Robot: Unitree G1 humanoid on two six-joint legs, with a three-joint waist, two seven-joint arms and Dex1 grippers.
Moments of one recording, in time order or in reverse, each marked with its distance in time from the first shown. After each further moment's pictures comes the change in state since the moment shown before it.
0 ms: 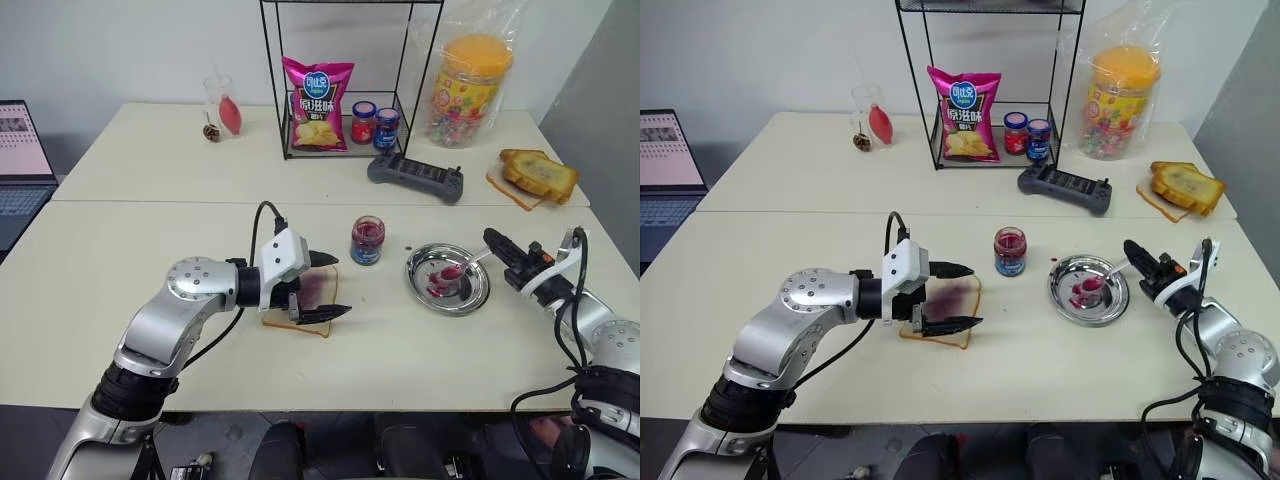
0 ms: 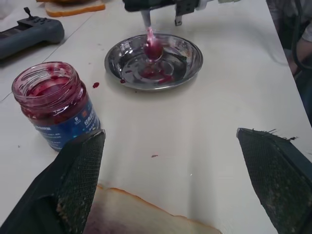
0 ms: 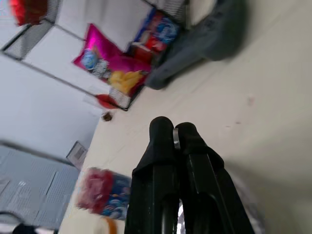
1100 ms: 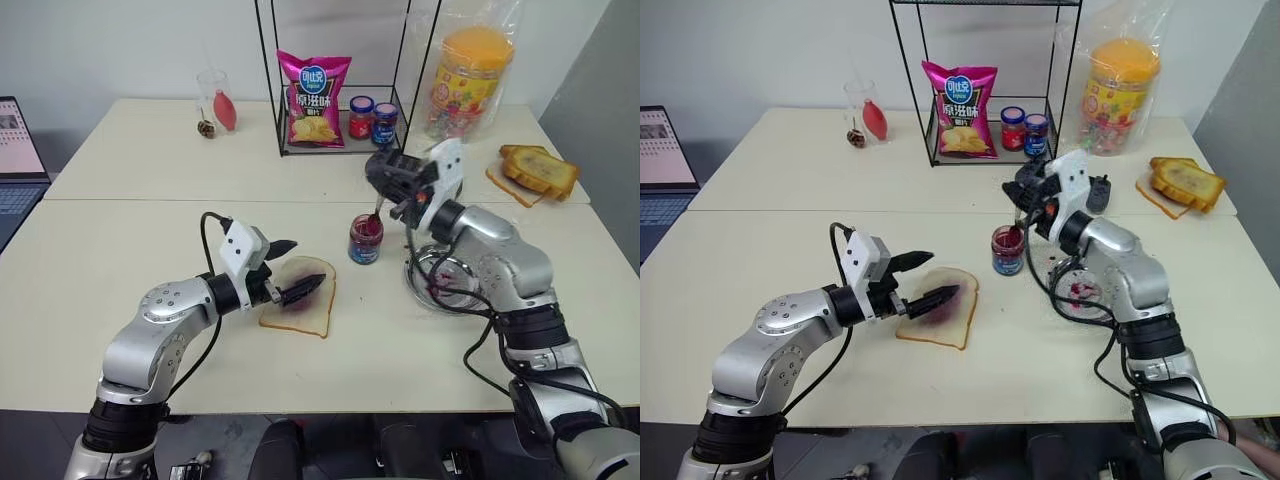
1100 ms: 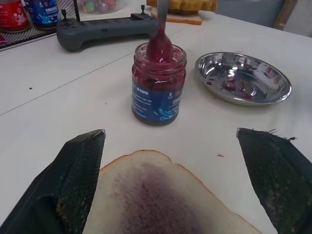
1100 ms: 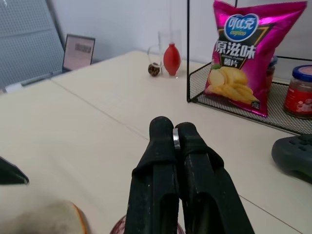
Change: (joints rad) left arm 0.131 -0.076 0.150 -0.039 -0.073 0.044 0.257; right arm -0.327 0.100 0.721 -0.030 -0.727 -0.557 0.147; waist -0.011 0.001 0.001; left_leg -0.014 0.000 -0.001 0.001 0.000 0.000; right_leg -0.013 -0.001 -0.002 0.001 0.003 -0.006
